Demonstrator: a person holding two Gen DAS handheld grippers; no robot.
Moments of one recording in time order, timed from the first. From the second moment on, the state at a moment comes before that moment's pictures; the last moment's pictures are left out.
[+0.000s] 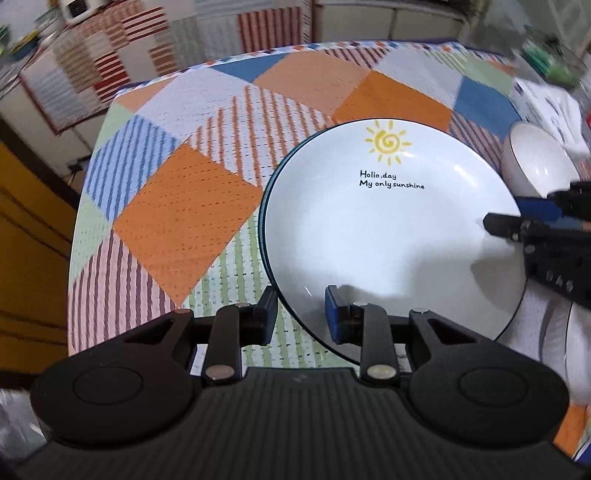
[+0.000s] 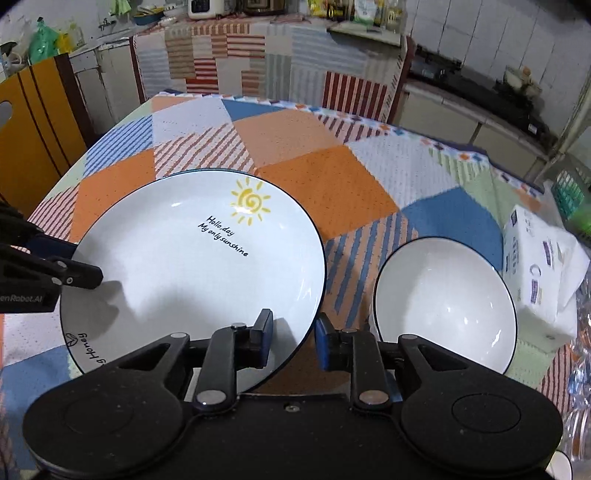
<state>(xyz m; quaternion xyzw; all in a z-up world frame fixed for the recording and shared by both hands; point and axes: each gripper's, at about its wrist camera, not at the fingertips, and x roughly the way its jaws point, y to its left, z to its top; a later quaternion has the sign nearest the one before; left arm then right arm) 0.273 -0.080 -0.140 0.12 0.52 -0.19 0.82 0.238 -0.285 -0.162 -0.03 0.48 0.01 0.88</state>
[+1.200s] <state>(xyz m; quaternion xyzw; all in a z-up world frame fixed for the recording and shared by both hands) 0.100 -0.145 -0.083 0.06 0.45 -0.27 0.85 0.011 -0.325 -0.128 -0.04 0.37 0.05 0.93</state>
